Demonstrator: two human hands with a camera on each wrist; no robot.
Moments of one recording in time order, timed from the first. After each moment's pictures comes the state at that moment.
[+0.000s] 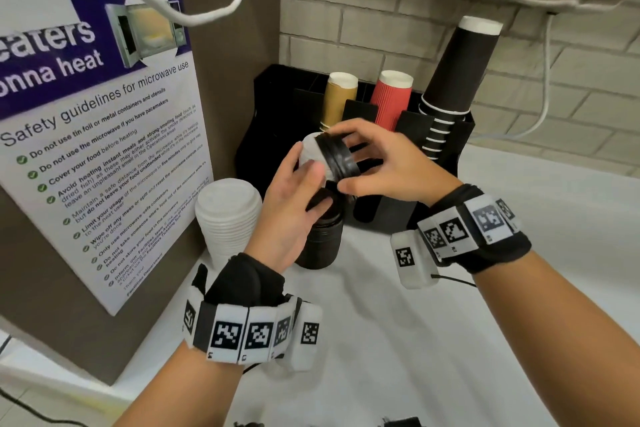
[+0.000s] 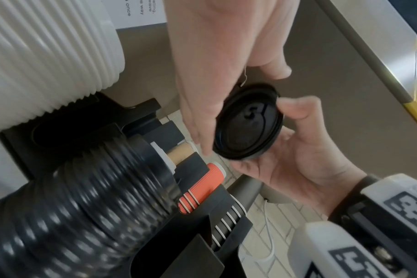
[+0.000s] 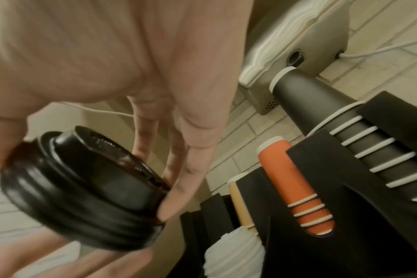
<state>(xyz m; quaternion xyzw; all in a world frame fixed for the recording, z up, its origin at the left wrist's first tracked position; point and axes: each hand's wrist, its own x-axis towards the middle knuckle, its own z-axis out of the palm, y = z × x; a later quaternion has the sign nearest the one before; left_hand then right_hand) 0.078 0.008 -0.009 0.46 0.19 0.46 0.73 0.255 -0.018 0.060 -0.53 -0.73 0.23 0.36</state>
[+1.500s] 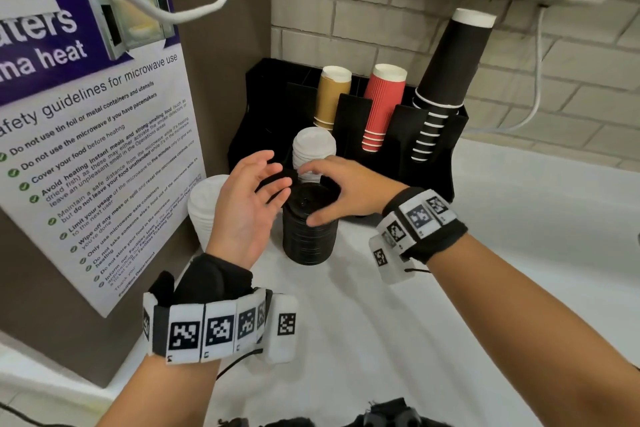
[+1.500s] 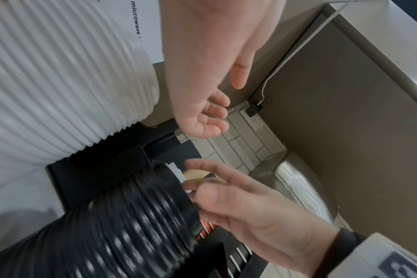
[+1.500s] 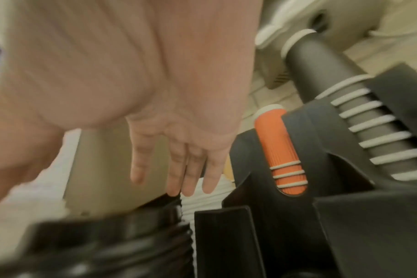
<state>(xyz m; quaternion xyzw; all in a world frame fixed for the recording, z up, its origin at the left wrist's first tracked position) 0.052 0.030 -0.017 0.37 0.25 0.53 0.72 0.248 0.021 0.004 -0.60 -0.77 0.18 0.12</state>
